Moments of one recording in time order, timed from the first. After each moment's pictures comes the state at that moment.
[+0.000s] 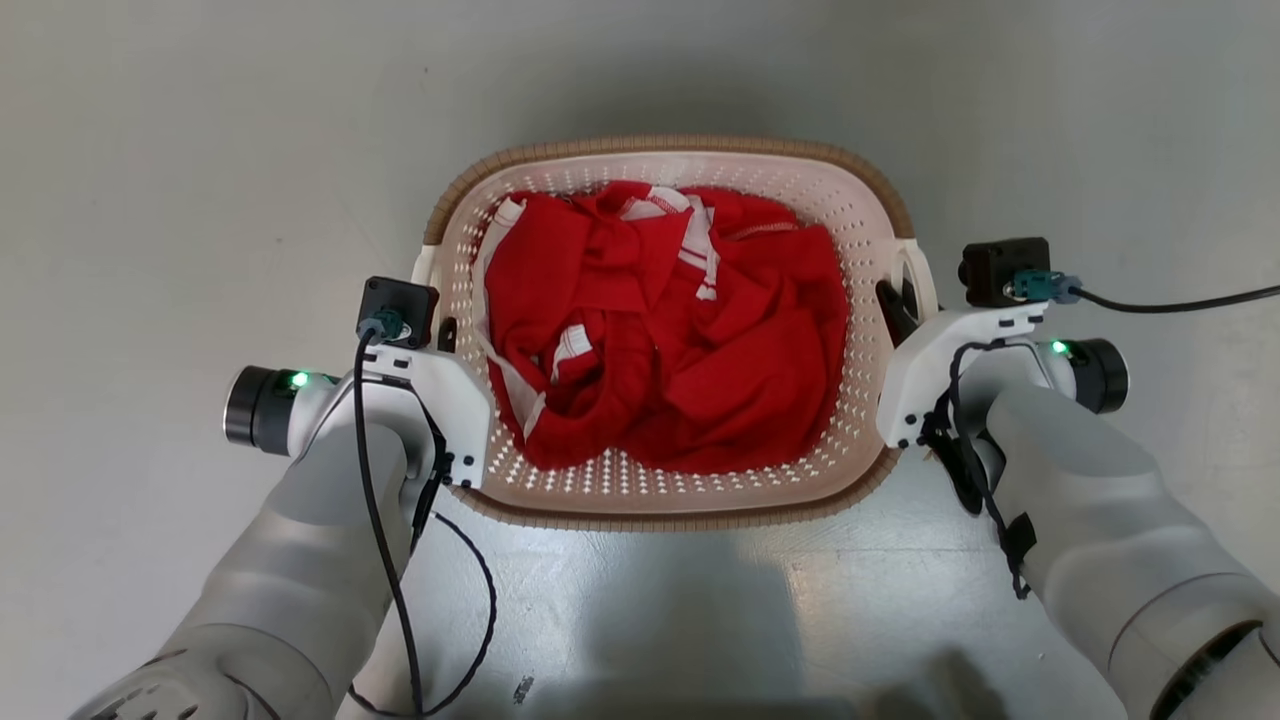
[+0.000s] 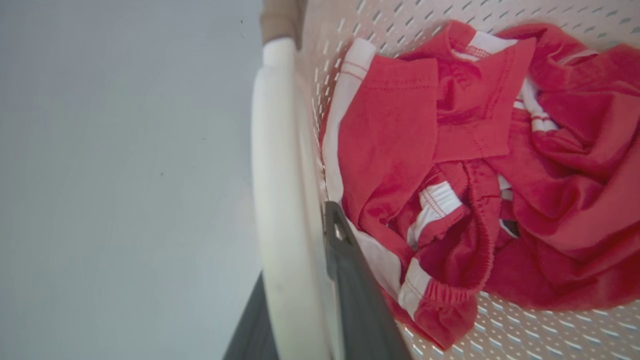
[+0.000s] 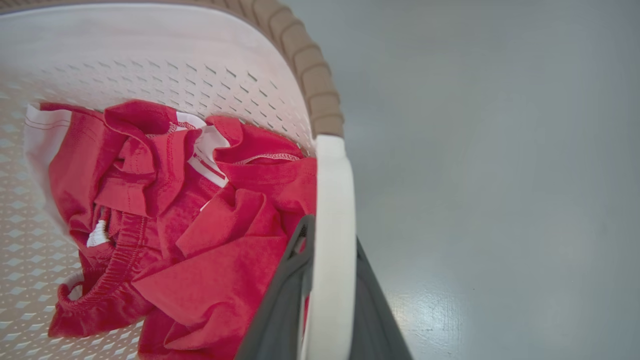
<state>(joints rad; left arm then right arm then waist) -0.99 0.02 -1.18 1.26 -0.98 0.02 -0.13 -1.04 -0.02 0.91 1.28 0.97 0.13 -0.14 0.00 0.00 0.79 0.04</state>
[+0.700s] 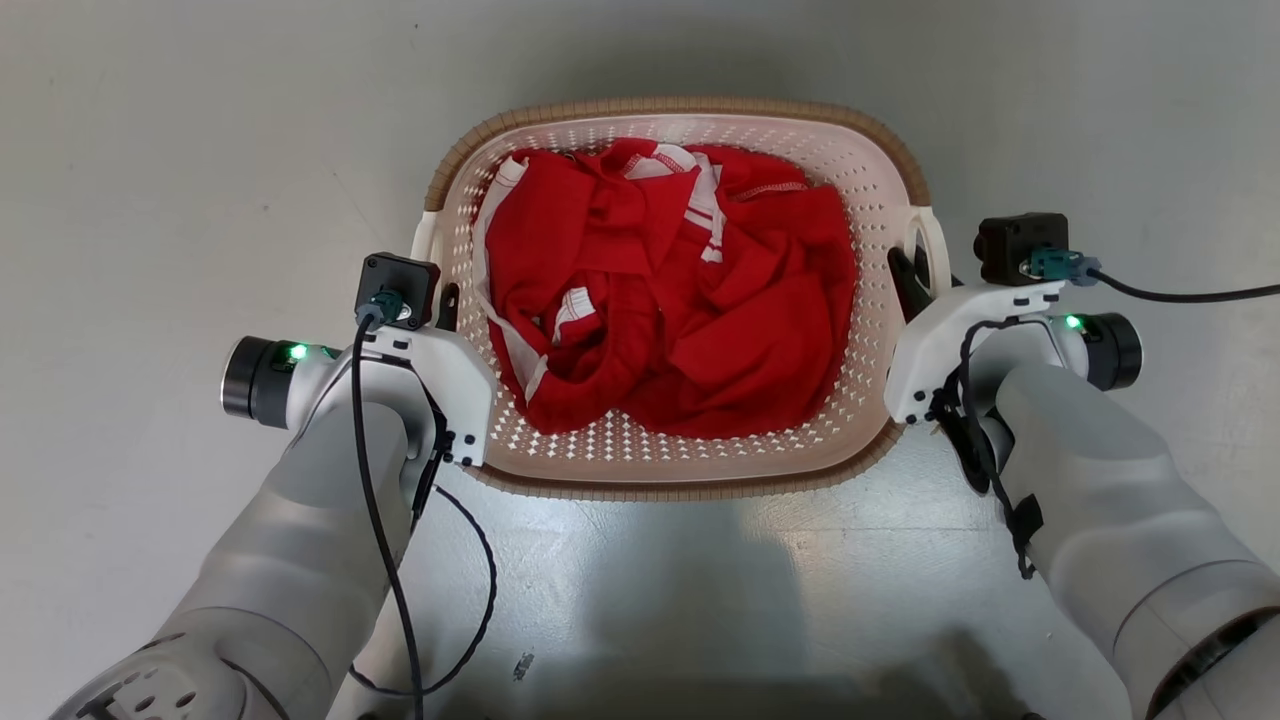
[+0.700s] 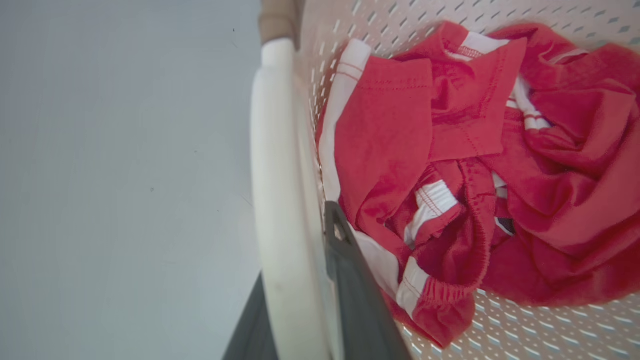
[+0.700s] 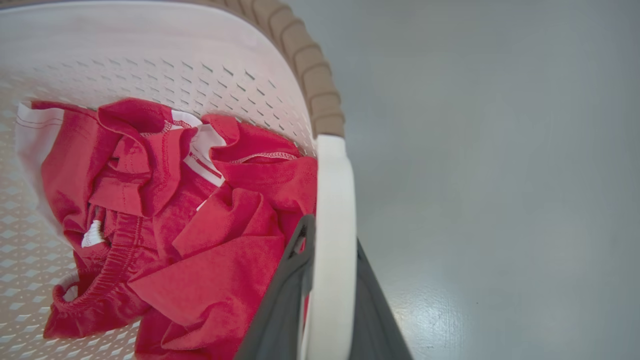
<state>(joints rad) -1.03 0.02 -1.19 1.26 -0.97 0.02 -0.19 -1.06 -0.02 0.79 1.28 0.84 0.13 -0.17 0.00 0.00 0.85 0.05</state>
